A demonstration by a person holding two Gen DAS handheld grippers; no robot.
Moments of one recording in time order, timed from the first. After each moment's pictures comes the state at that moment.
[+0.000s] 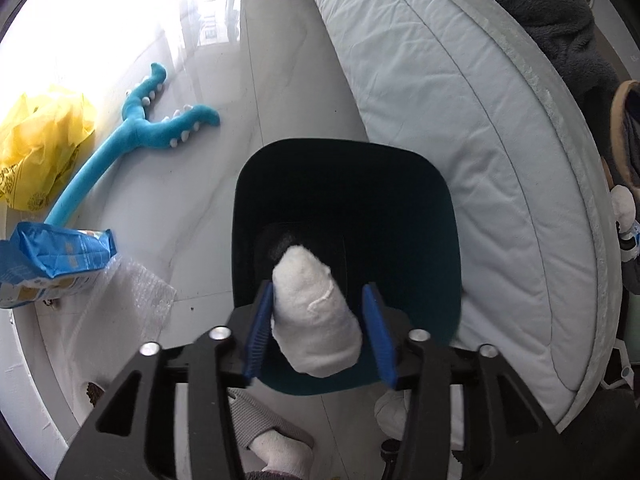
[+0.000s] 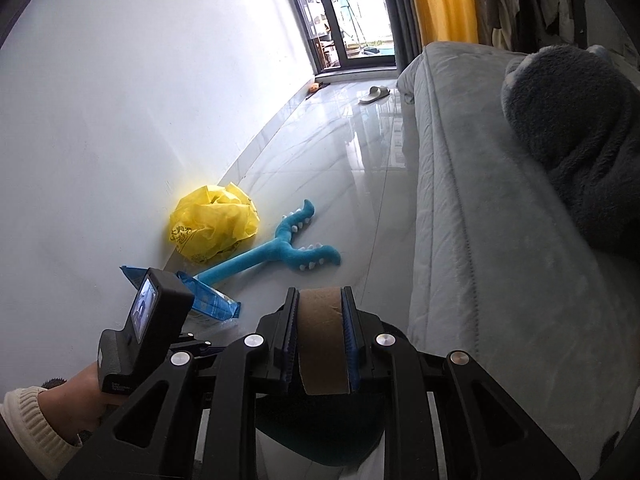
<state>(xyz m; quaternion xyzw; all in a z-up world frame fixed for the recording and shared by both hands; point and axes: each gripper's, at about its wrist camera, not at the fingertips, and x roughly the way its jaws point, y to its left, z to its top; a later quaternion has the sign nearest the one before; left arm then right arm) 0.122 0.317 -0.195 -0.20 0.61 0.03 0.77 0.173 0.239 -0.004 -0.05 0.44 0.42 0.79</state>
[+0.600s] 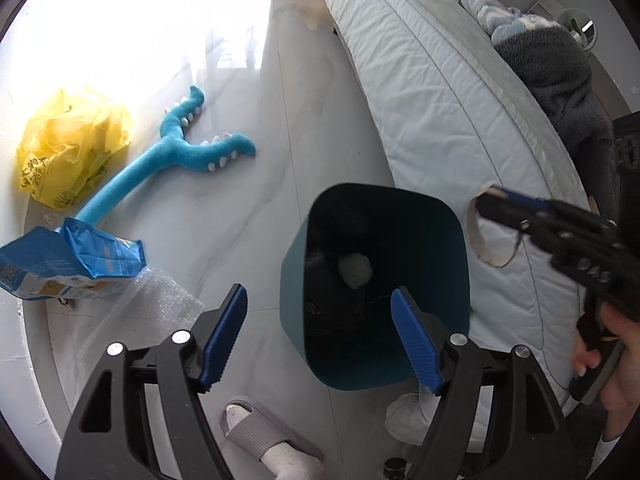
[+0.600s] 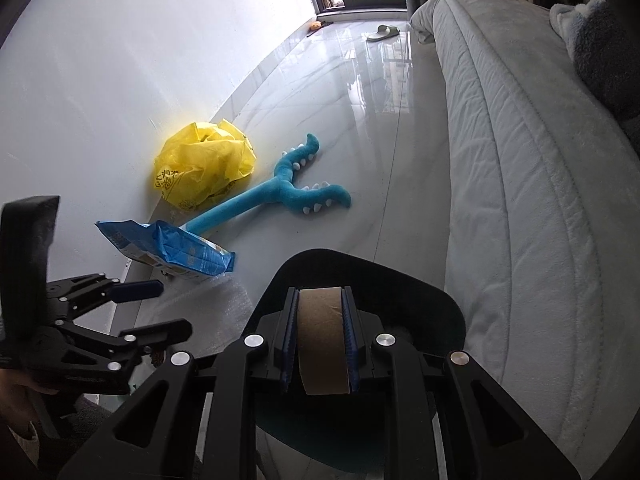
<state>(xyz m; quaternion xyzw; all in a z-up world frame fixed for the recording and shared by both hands) 0.086 0.368 -0.154 -0.21 0.55 0.07 0.81 0.167 0.305 -0.087 -0.10 0.52 0.41 0.74</state>
